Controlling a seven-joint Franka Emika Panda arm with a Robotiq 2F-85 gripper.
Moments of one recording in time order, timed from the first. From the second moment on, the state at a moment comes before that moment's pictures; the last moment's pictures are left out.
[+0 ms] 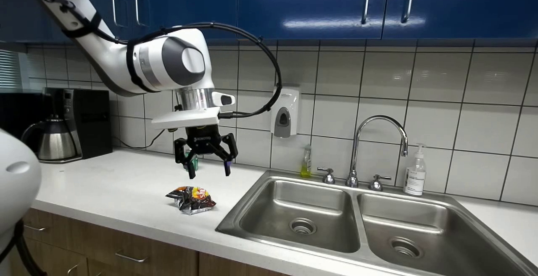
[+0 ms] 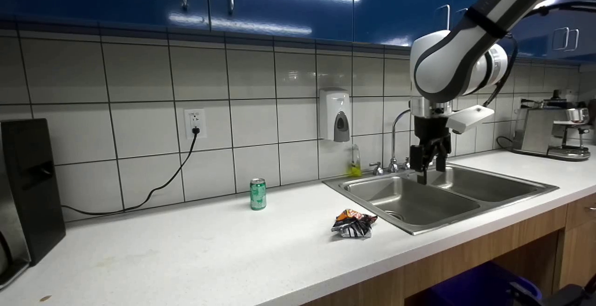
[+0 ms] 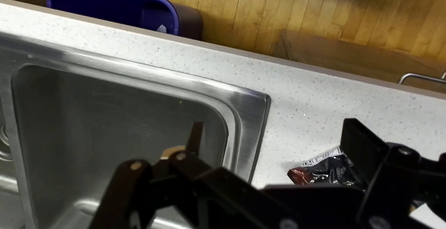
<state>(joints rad) -0.04 -0.43 -0.09 -2.74 -0.28 2.39 -0.19</state>
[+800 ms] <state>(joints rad) -0.02 -0.16 0.15 -2.63 -0.30 2.47 0.35</state>
